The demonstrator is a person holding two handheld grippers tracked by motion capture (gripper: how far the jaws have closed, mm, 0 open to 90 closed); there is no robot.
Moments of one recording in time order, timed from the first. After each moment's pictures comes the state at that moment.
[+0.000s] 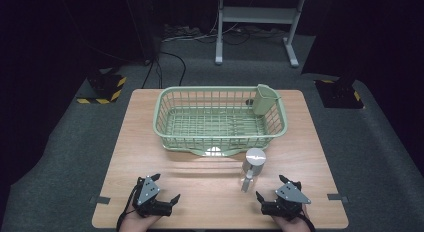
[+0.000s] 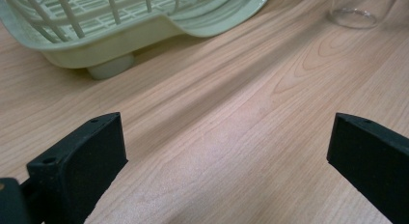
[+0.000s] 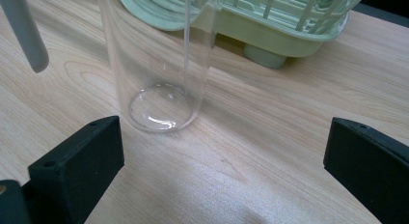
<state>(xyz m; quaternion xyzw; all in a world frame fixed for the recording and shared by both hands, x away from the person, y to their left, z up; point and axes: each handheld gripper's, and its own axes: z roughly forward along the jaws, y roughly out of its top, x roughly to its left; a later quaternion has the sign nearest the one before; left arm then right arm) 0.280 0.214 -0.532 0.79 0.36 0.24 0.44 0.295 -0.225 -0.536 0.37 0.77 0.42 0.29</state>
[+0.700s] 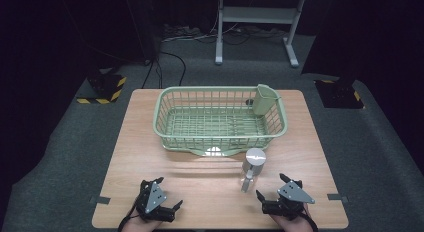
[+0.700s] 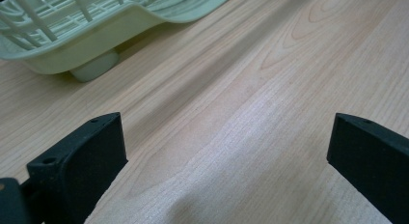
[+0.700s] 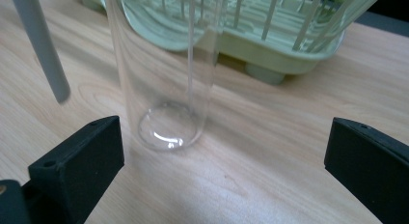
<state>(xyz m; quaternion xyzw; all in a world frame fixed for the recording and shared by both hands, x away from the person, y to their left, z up) 0.270 0.200 -0.540 0.82 0.30 0.27 0.40 0.293 -0.226 -0.520 0.37 0.76 0.45 0.29</state>
